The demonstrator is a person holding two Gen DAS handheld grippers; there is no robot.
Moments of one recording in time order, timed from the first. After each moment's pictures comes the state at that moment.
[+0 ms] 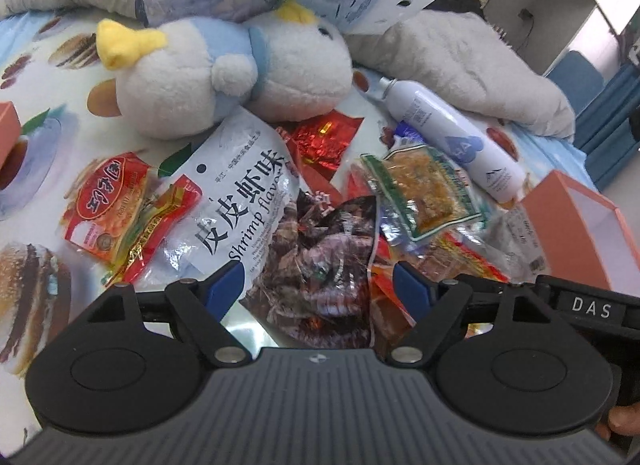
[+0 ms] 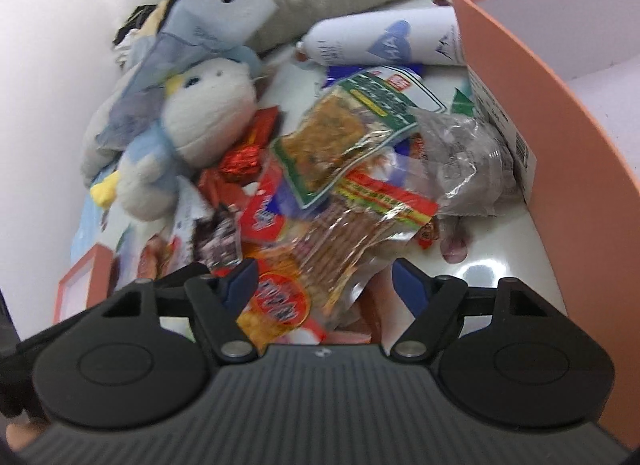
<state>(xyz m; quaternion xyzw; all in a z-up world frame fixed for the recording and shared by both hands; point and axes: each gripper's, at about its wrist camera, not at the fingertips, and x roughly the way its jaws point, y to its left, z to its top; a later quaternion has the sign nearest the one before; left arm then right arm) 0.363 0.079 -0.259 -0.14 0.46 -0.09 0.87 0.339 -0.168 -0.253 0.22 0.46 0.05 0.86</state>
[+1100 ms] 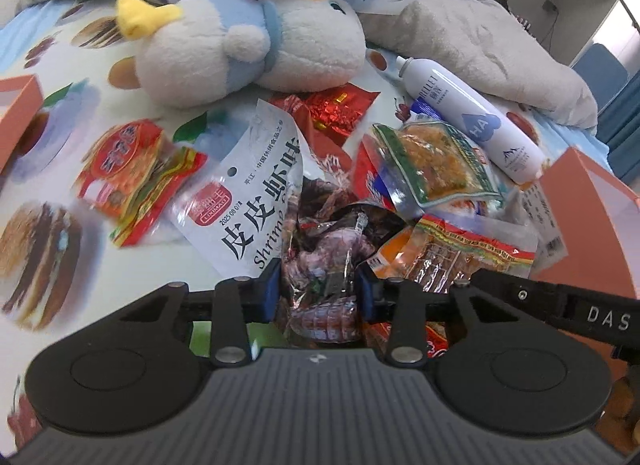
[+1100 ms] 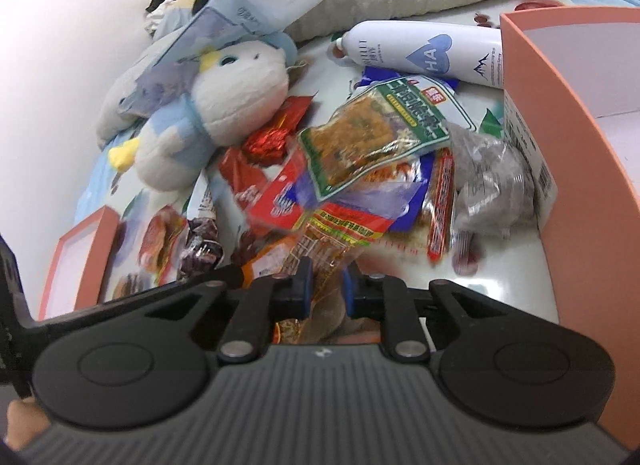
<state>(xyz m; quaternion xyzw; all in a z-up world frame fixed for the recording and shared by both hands) 0.334 0.067 -0.259 -0.13 0.47 -0.05 0.87 0.321 -0.156 -0.234 0.15 0.46 0.11 0.87</state>
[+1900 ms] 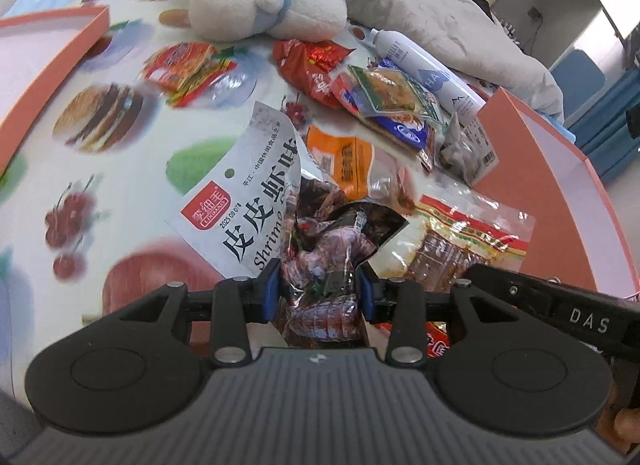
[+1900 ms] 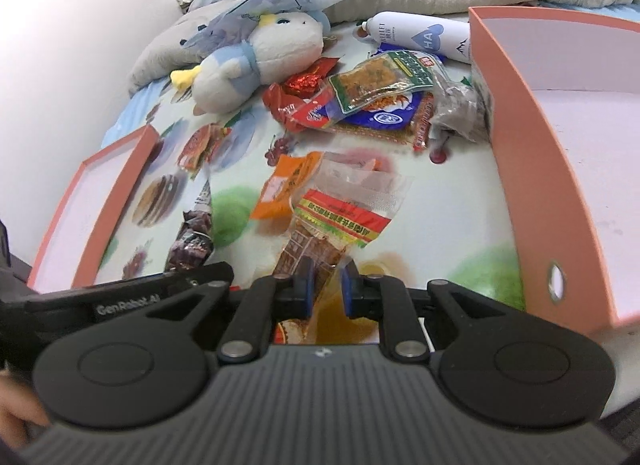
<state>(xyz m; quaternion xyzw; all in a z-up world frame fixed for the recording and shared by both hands) 0.182 0.077 -0.240 -0.17 0.47 -0.06 0.86 0.191 -0.154 -0.212 0.08 0.45 0.12 0.88</state>
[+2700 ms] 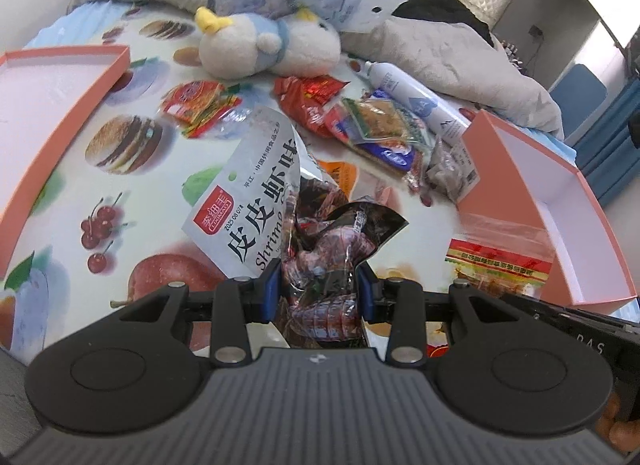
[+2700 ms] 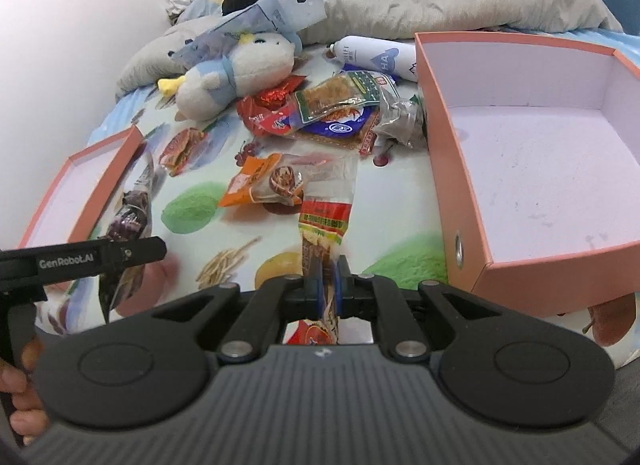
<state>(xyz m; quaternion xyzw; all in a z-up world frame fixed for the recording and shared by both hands) 0.150 0.062 -0.195 -0.15 0.44 -0.04 0.89 0.153 -0.190 -0.189 0.07 0.42 0.10 0.90</state>
